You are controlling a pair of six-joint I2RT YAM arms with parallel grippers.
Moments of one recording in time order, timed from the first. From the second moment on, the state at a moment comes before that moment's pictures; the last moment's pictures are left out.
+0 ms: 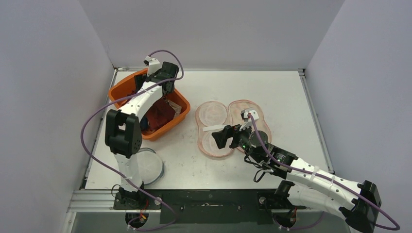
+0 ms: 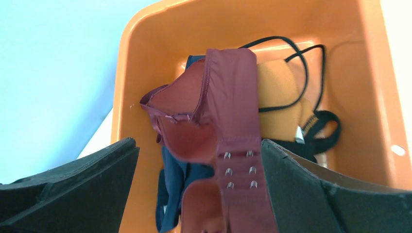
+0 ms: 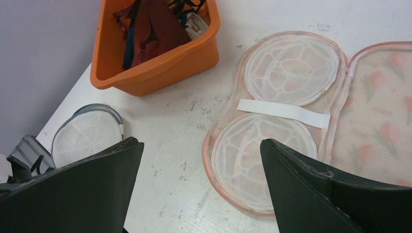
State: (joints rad) left arm -0.32 1.98 1.70 -0.70 -1.03 -0.49; right arm 0.95 0.87 0.60 0.04 0.29 0.47
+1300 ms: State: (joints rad) left arm 0.08 1.79 1.10 -0.04 0.17 -0.92; right arm 0.95 0.78 0.54 -0.02 0.29 0.47
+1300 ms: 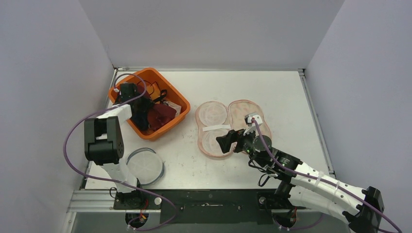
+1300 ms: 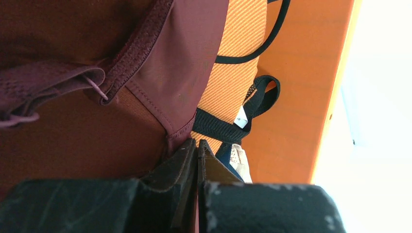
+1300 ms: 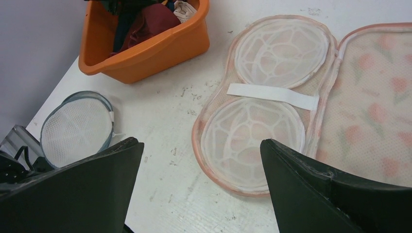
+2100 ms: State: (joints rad) left arm -0.23 1.11 1.04 -0.25 0.11 -0.73; right arm 0.93 0.76 0.68 -0.34 0.55 0.48
